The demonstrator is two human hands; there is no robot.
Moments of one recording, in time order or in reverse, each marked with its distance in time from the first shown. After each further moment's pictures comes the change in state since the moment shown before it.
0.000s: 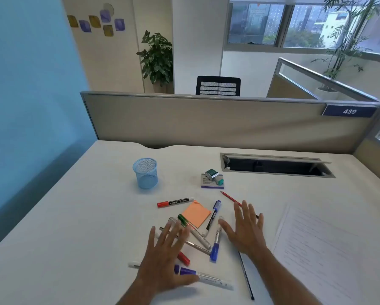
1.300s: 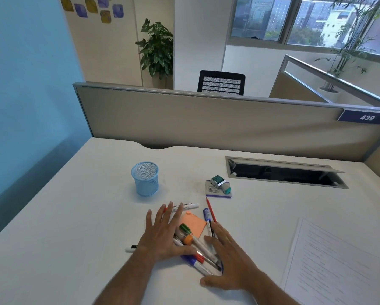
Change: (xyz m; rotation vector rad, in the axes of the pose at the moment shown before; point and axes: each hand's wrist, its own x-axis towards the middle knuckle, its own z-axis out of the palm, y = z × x) left_hand 0.098 -0.070 0.006 -0.011 -0.149 -0.147; right_hand -0.001 -0.042 0.023 0.053 -0.207 -0.482
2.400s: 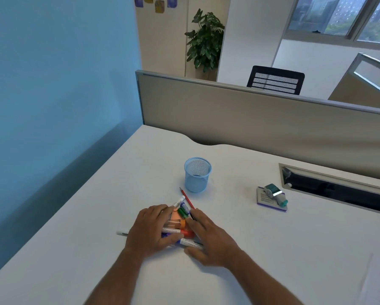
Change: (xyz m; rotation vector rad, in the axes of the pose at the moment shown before) left_hand -0.064 -0.143 -0.017 -0.061 0.455 0.017; right_hand 0.119 -0.130 0.009 0.097 0.166 -0.454
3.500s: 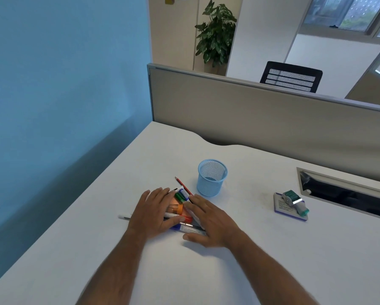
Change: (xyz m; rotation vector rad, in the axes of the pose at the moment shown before) left_hand 0.037 -0.049 -0.009 0.112 -0.076 -0.078; right_hand 0.076 0.022 0.012 -0.149 -0.119 -0.056
